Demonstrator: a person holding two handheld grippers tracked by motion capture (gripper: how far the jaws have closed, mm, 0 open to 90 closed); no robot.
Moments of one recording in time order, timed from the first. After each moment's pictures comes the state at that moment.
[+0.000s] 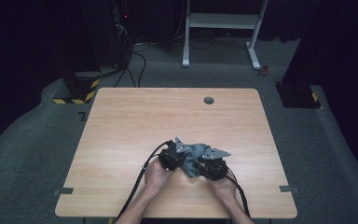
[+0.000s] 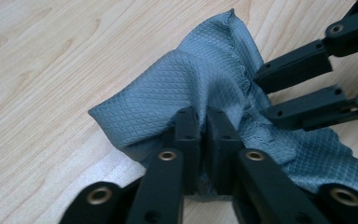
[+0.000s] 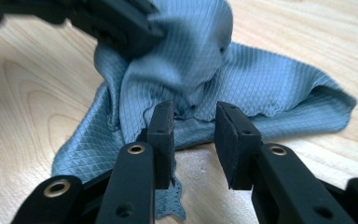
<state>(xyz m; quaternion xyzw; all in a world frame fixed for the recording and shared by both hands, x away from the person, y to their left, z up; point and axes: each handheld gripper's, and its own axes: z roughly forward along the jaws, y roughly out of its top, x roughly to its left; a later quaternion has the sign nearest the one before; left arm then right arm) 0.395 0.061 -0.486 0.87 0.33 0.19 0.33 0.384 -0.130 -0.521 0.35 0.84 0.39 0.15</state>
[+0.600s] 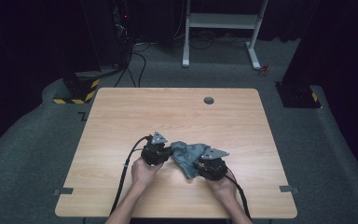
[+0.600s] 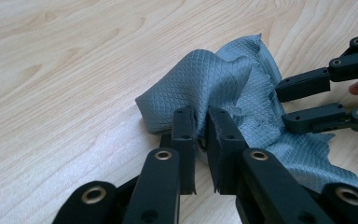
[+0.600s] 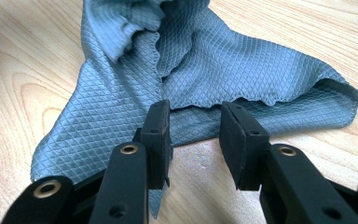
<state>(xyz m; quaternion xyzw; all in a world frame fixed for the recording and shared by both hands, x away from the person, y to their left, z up) 0.403 0.123 -0.478 0.82 0.40 0.13 0.39 0.385 -0.129 -0.523 0.35 0.84 0.38 0.15</state>
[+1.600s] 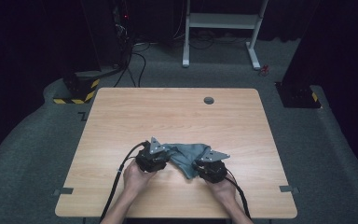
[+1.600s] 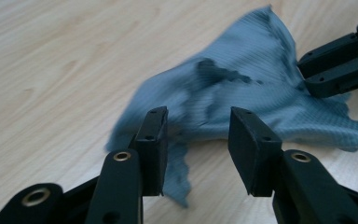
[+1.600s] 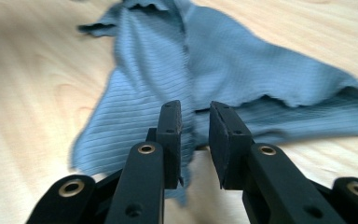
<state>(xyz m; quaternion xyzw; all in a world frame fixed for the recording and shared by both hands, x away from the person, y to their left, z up) 0.380 0.124 -0.479 0.85 0.36 0.19 0.35 0.375 -0.127 -0.520 0.33 0.85 0.40 0.13</state>
